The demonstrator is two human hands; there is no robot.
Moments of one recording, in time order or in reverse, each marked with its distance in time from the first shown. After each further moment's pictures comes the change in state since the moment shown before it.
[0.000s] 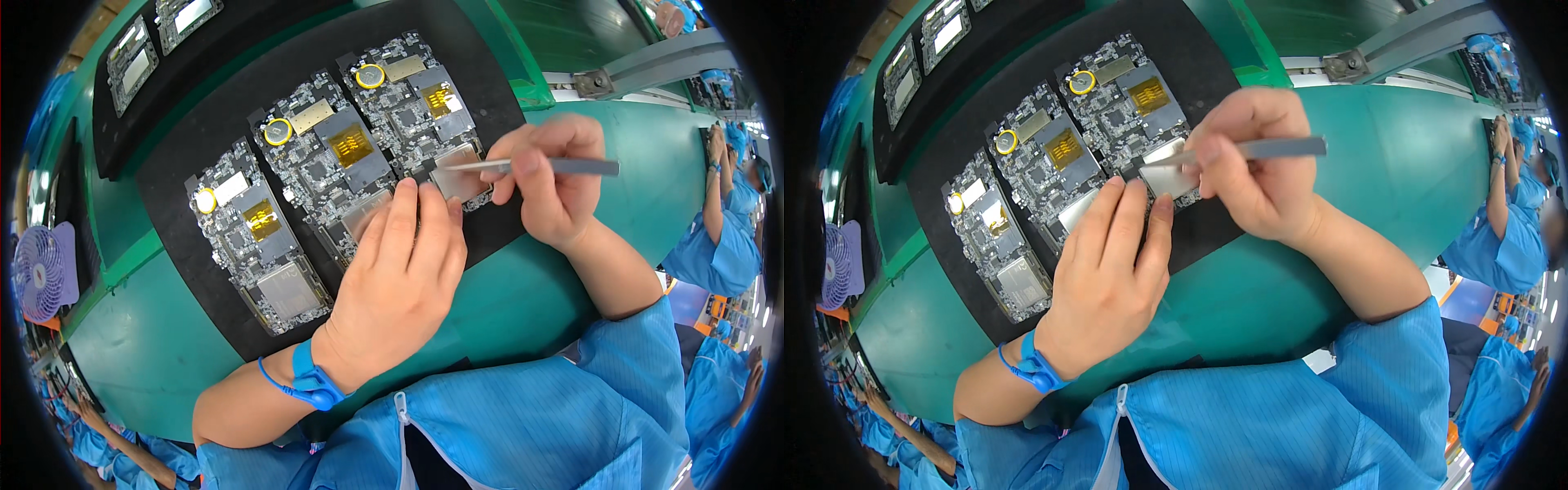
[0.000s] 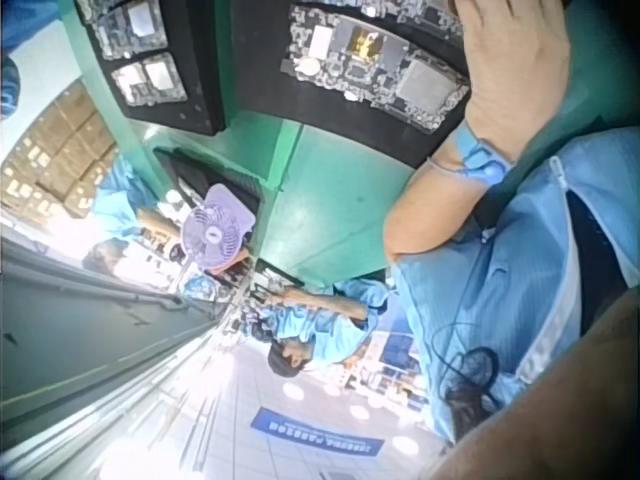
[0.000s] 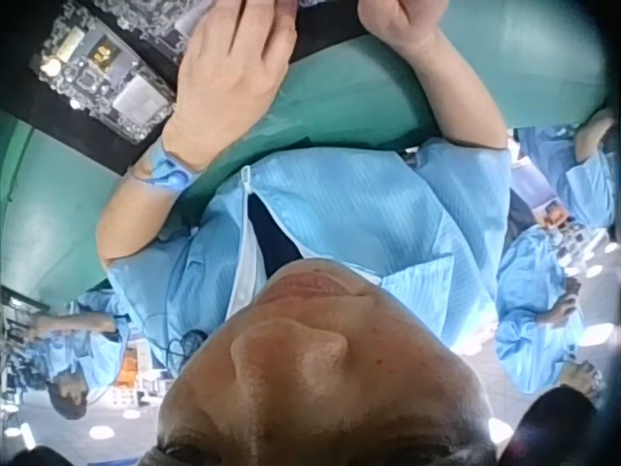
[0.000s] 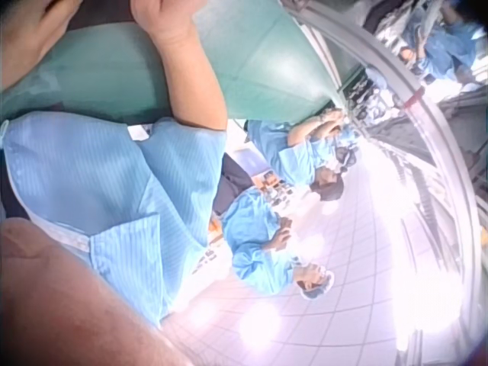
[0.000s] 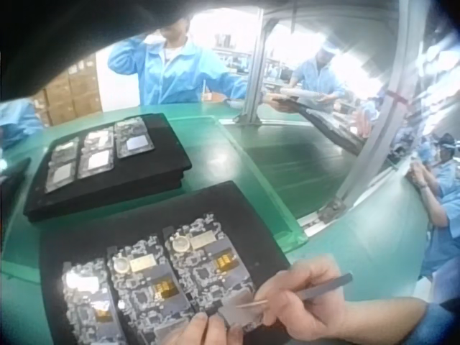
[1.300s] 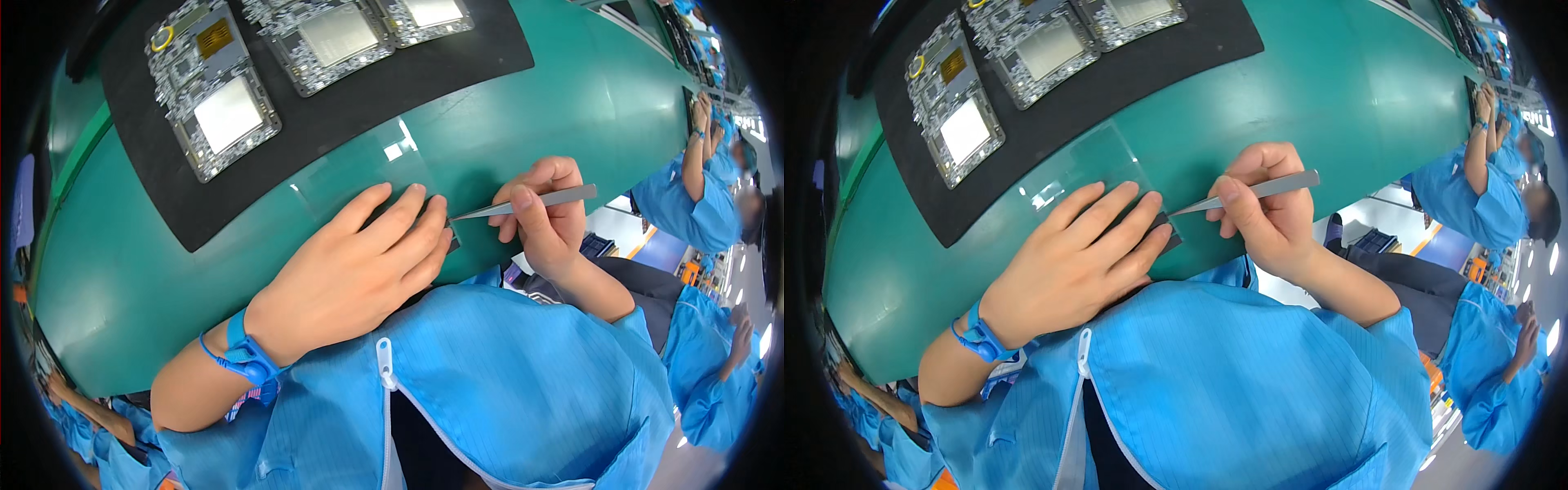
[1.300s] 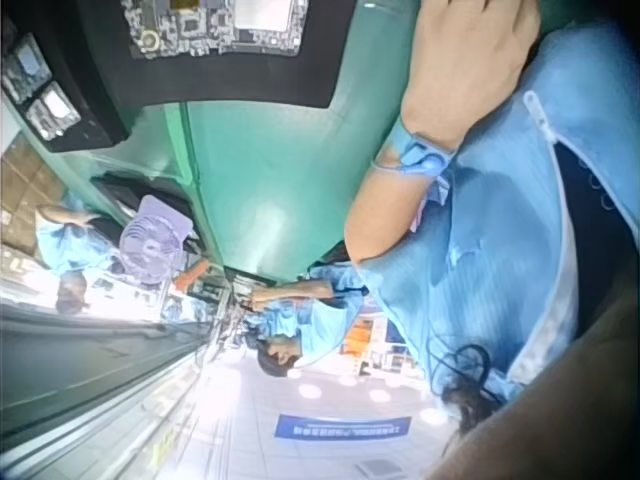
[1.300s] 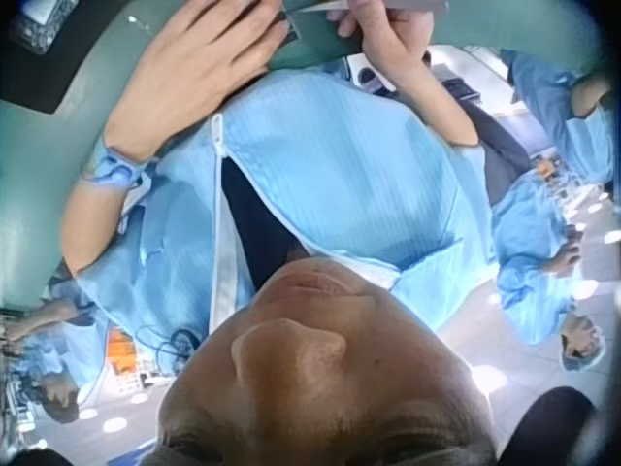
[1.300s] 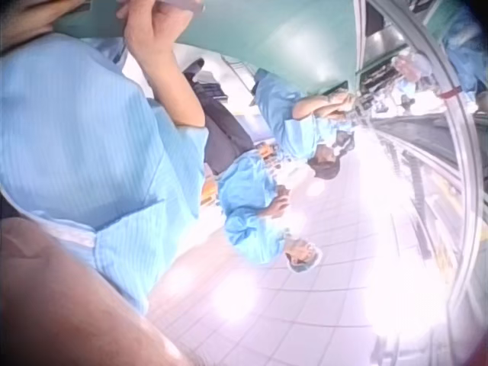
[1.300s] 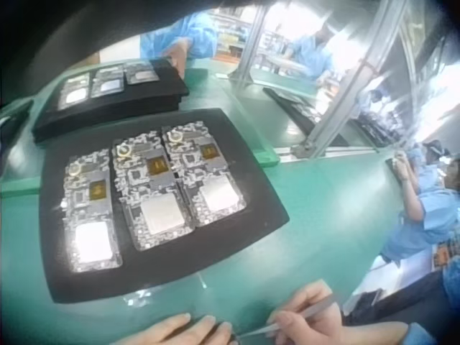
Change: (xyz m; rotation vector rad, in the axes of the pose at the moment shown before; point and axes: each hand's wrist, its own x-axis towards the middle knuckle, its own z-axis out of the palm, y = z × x) left_hand -0.088 0.038 -0.024 -0.336 -0.191 0.286; right_hand -0.130 -0.110 0.047 0.004 0.151 0.609
